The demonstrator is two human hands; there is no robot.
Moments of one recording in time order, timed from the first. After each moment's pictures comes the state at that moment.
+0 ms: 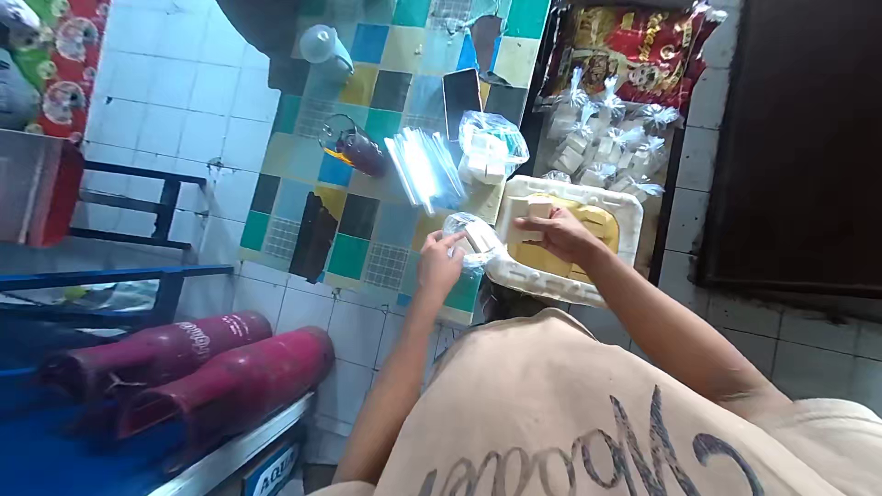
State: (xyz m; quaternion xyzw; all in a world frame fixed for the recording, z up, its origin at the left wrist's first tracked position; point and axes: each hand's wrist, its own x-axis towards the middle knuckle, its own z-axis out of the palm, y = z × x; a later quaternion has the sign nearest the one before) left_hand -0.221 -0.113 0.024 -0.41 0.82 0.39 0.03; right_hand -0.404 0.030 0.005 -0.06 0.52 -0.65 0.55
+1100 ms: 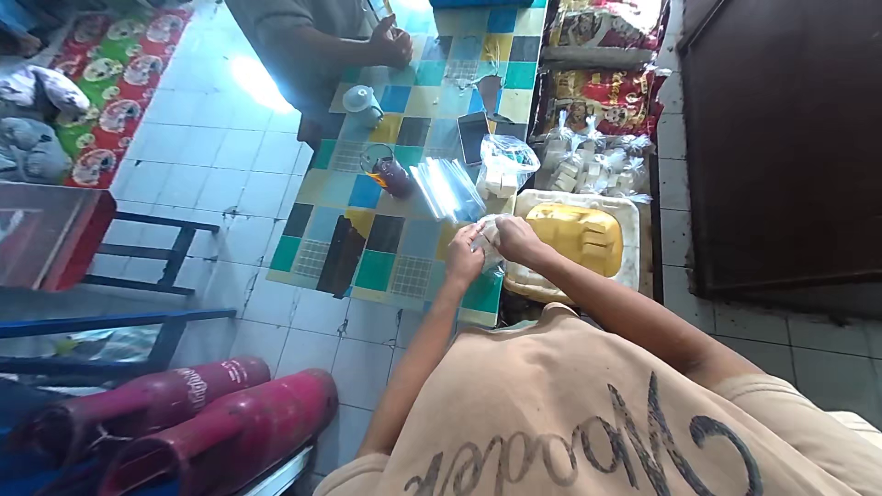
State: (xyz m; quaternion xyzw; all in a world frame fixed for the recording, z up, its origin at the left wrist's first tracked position) left_hand -0.202 -0.126 0.021 -0.28 0.83 0.47 -0.06; right_hand -0.330 -0.046 0.041 -0.37 0.84 -0.15 0.36
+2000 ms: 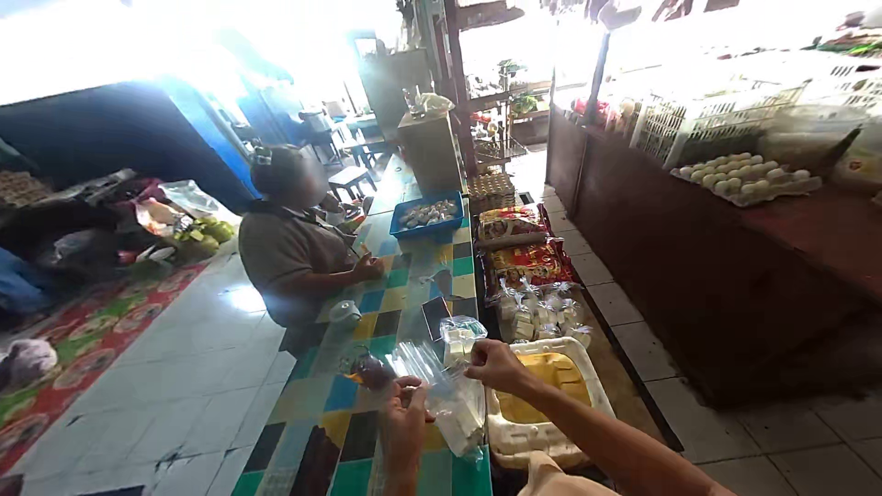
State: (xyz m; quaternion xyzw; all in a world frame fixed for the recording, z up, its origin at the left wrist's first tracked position) left_hand -0.218 -0.132 0.127 -0.36 0.70 0.56 -0.26; right_hand -0.365 -0.007 0.123 -0.29 0.78 -0.45 0.32
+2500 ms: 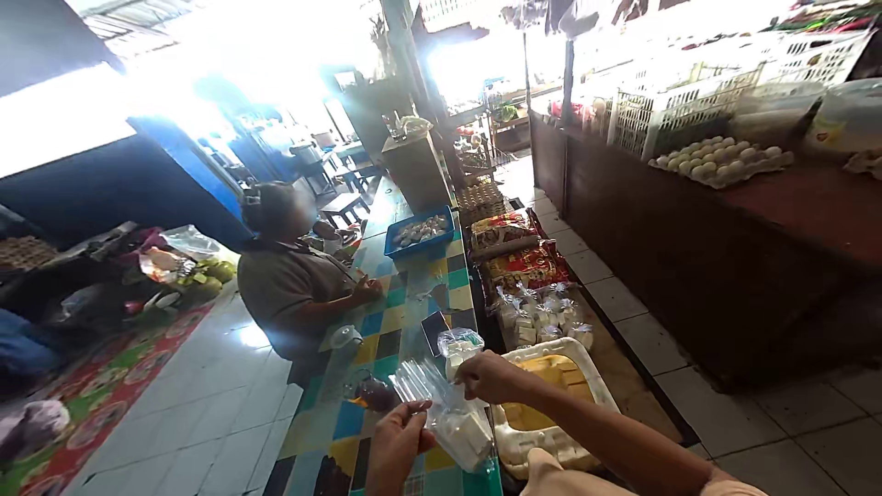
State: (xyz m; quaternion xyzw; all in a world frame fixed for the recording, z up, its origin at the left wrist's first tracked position) left_hand -0.207 -0.132 0.177 -0.39 0.73 0.55 -0.08; right_hand -0.364 0.004 0.154 -0.45 0.76 -0.35 0.31
